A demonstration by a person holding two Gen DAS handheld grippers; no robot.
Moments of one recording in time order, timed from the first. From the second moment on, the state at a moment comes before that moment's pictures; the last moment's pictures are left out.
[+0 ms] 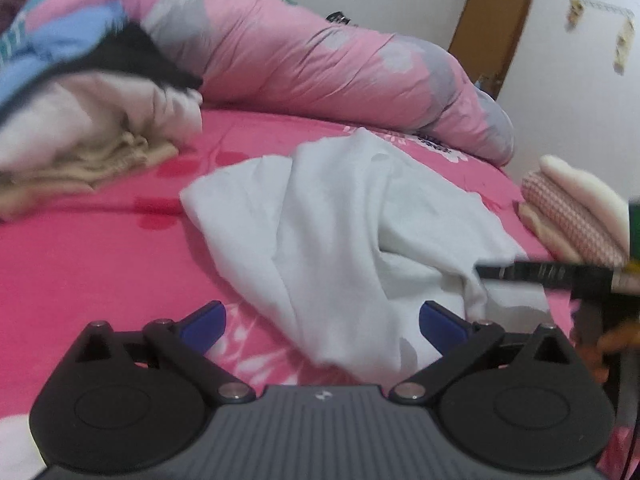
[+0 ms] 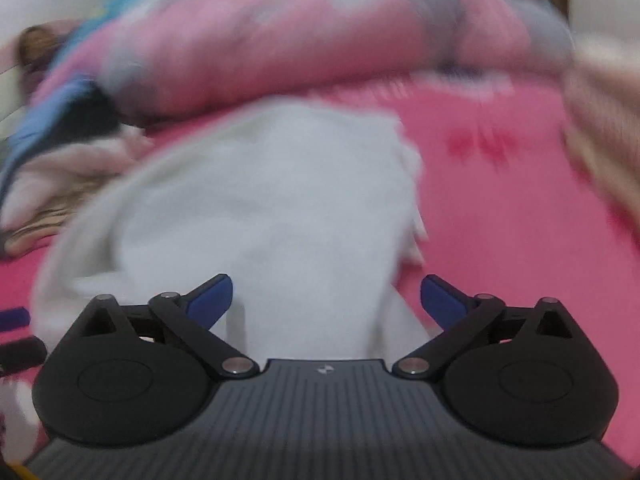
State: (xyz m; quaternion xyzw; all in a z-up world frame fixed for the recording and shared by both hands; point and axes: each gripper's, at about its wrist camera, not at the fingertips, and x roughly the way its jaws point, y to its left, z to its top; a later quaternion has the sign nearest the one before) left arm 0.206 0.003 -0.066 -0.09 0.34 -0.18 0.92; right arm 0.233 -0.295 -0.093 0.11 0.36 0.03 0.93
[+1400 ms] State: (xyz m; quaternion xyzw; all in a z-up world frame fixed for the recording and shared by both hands) left arm 0.129 0.021 -0.062 -0.11 0.34 -0.20 0.91; right arm 0.055 -0.356 0.002 0.06 0.20 -0.03 0.98
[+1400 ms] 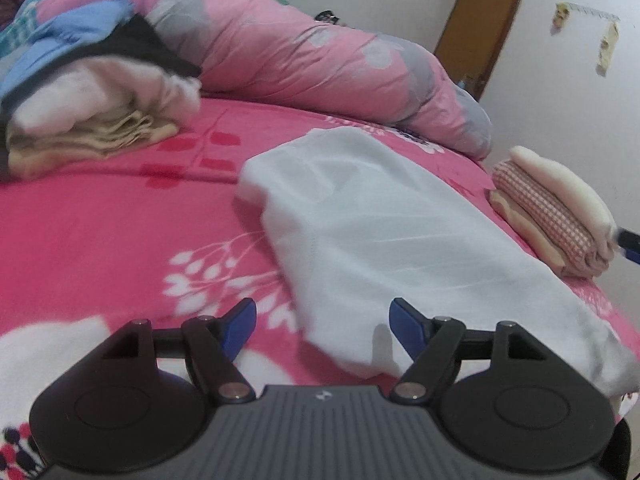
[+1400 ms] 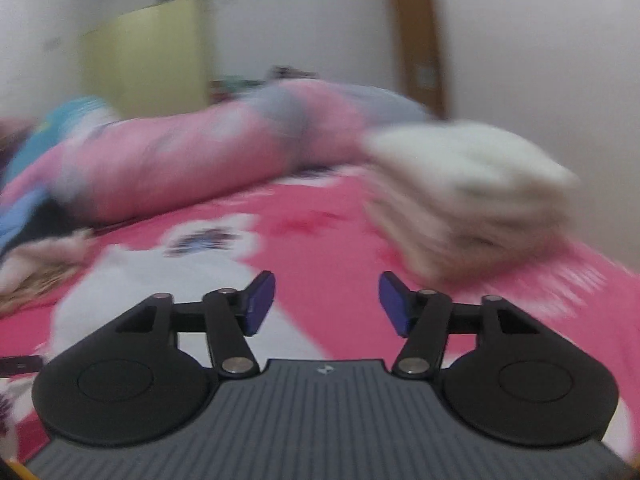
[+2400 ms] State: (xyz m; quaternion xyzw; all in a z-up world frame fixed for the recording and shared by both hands) left arm 0.103 0.010 -0.037 -0.13 0.31 -0.23 0.91; right arm 0.049 -0.380 -0.007 0.23 0.16 0.07 0.96
